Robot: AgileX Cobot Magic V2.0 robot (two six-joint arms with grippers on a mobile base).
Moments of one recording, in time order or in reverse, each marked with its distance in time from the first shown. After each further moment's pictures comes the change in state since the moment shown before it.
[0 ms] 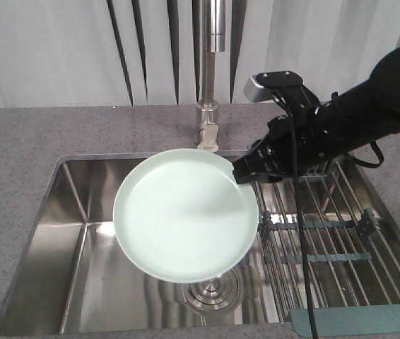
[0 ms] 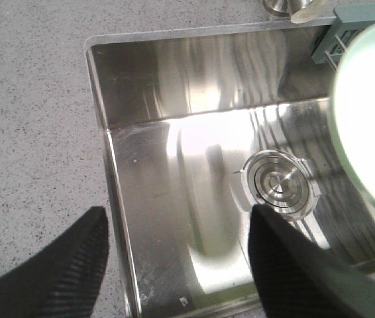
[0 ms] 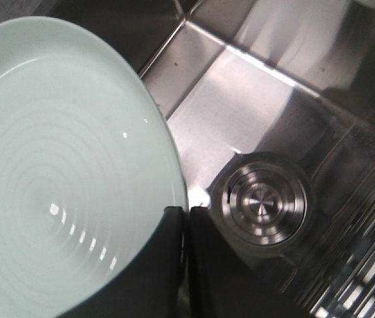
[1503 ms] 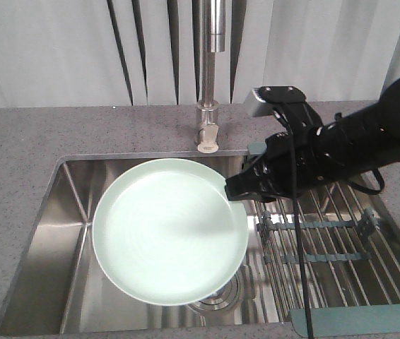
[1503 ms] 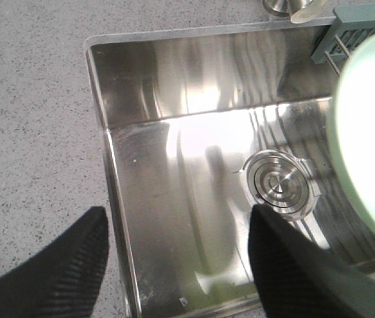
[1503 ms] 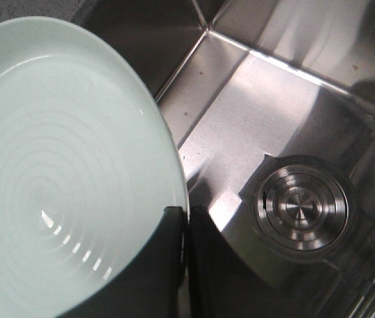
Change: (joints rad) left arm 0.000 0.000 0.000 0.000 0.000 0.000; right arm 0.055 -0.085 0.133 0.075 -0.083 0.024
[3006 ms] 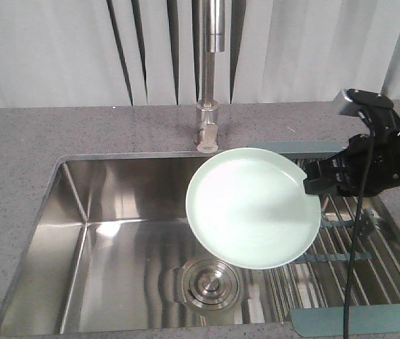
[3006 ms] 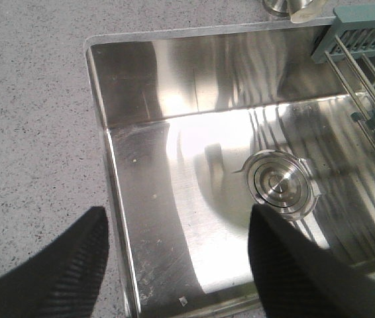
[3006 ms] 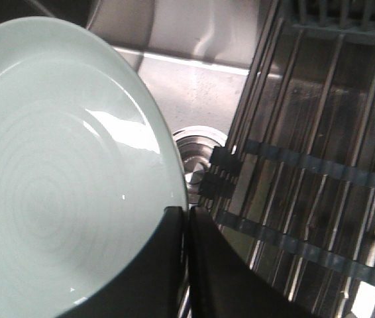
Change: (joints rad) left arm 0.000 0.000 0.000 0.000 0.000 0.000; right arm -0.311 -0.043 0.127 -0.008 0.008 -0.043
